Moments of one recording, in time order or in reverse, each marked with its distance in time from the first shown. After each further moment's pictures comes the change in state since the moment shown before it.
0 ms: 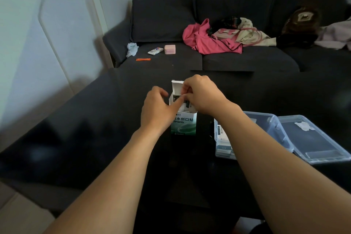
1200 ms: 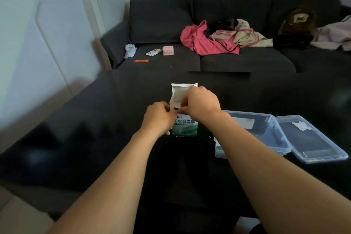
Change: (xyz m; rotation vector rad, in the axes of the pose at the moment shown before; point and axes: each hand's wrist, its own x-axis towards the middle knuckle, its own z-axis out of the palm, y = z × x) left_hand -0.002 0.000 -0.003 0.036 -0.310 -0.196; right_hand -0.014 -0.008 0.015 -0.142 -0.059 0.159
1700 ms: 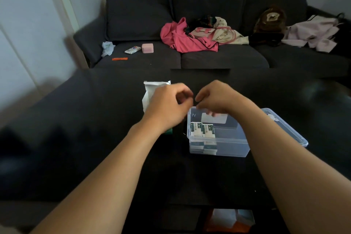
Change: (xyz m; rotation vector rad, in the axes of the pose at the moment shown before) left_hand -0.025 0.073 0.035 0.017 0.033 0.556; right_hand -0.036 0.085 -0.069 0.271 -0.241 0.229
